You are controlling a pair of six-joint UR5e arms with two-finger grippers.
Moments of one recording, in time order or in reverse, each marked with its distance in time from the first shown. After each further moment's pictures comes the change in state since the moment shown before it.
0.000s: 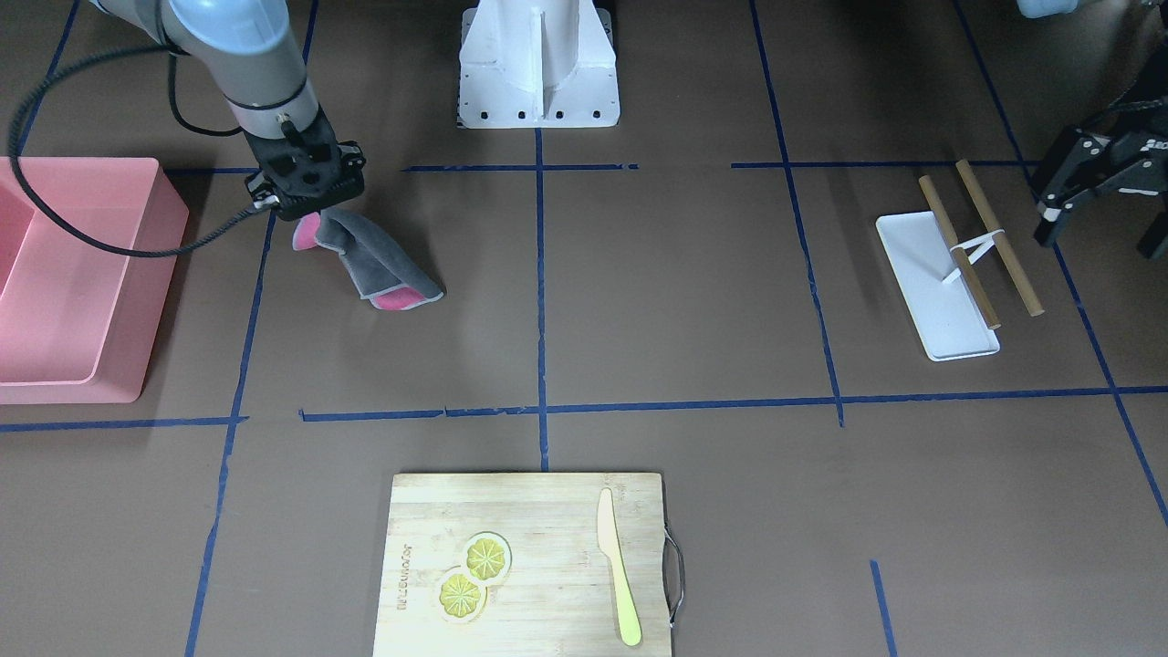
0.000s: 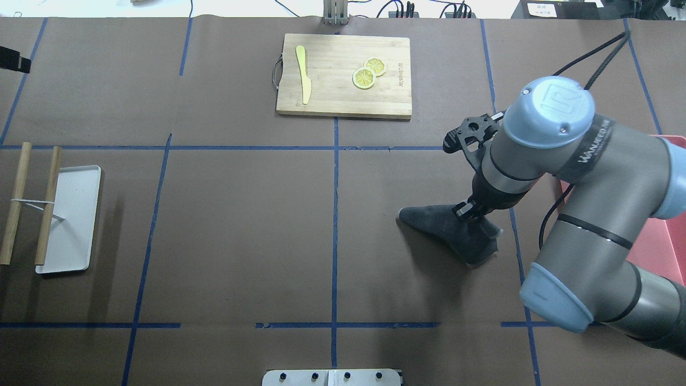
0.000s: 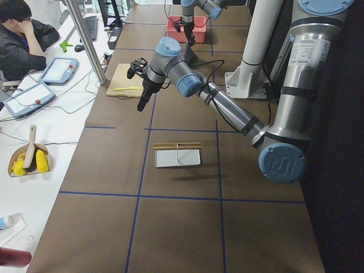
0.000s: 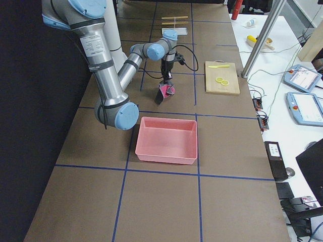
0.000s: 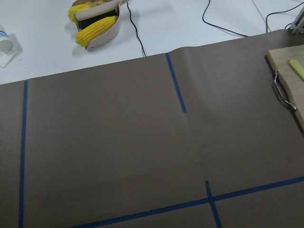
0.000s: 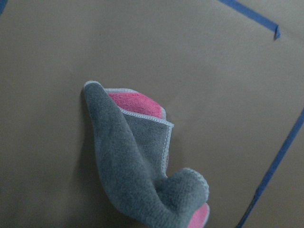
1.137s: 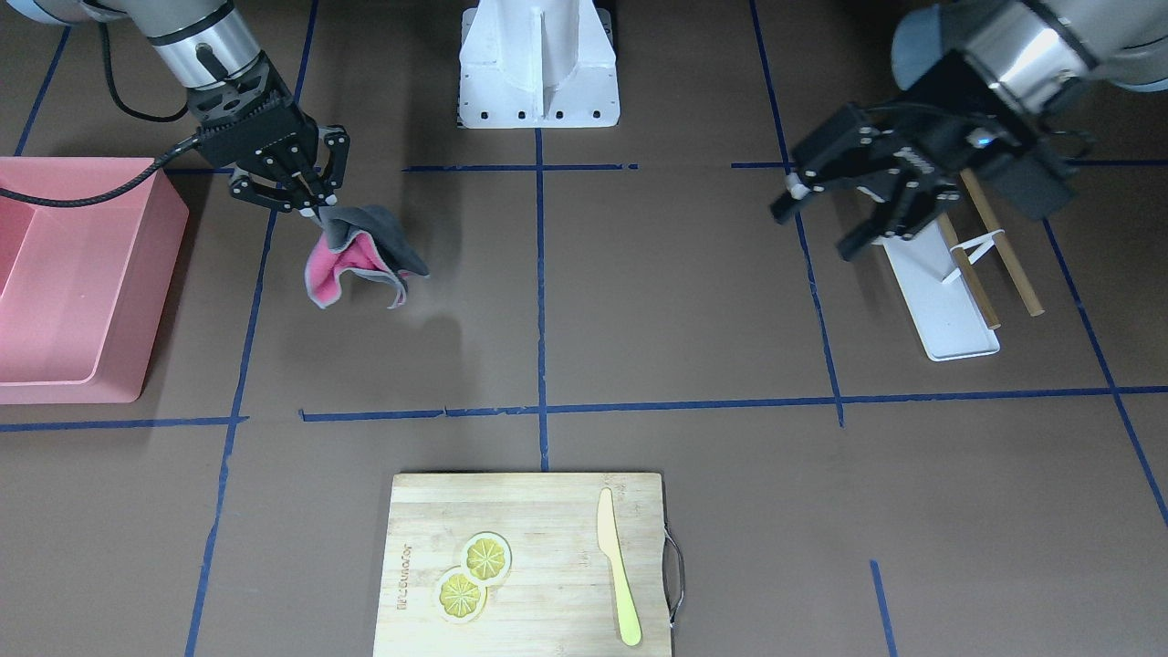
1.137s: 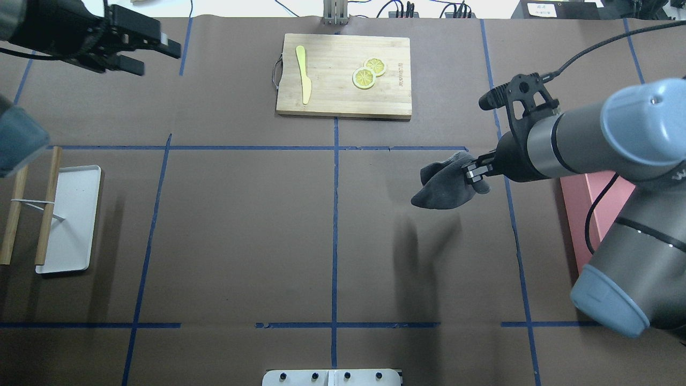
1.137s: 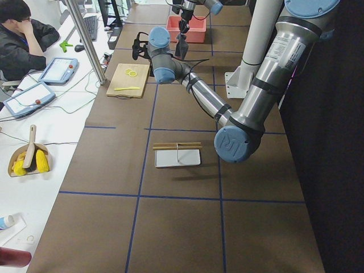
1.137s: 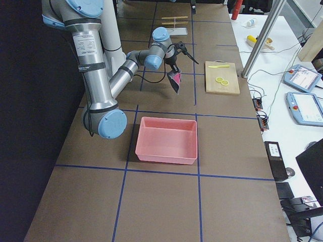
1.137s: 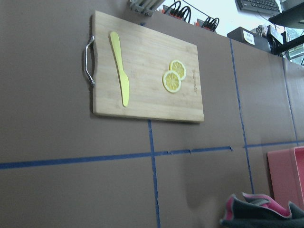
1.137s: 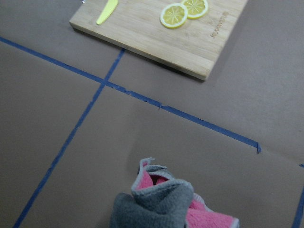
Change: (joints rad) left arm 0.141 -0.275 0.214 -0.454 -0.266 -0.686; right arm 0.085 -0.118 0.131 0.408 -0.125 0.167
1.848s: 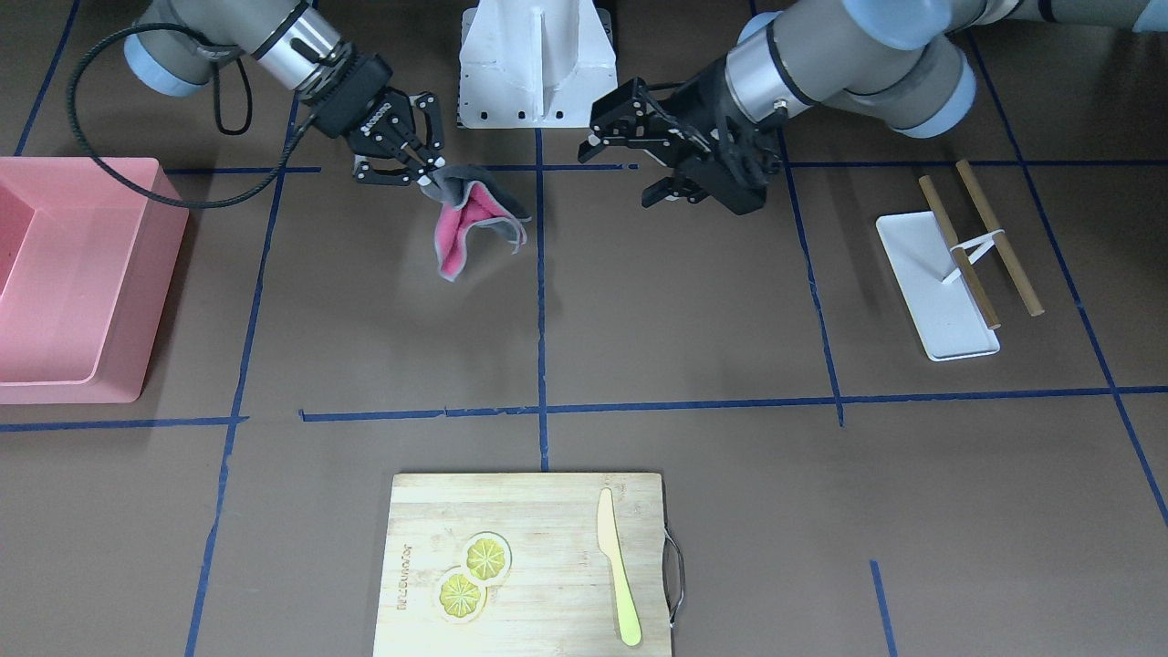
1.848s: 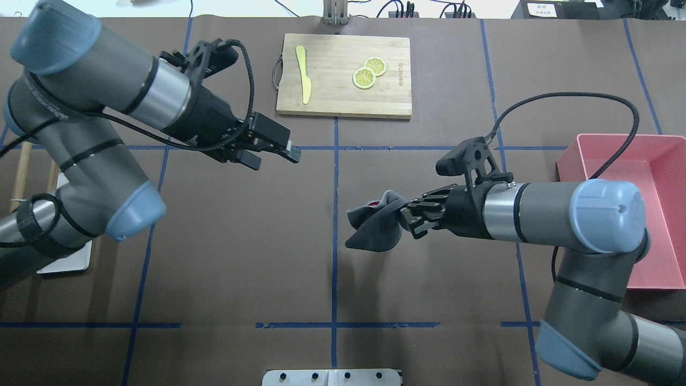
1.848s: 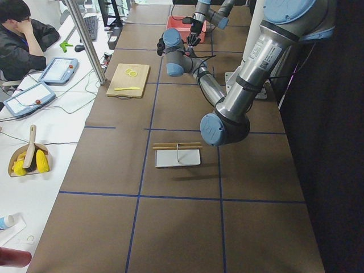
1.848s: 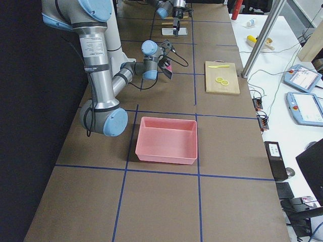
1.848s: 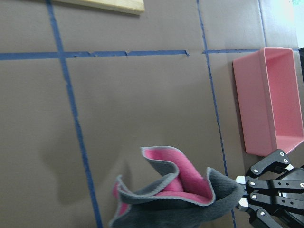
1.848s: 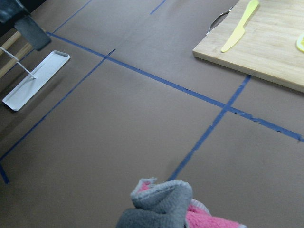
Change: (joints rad) left arm 0.287 -0.144 0.077 -0.033 -0.084 -0.100; right arm -0.203 -0.079 -0.148 0.696 -0.122 0.076
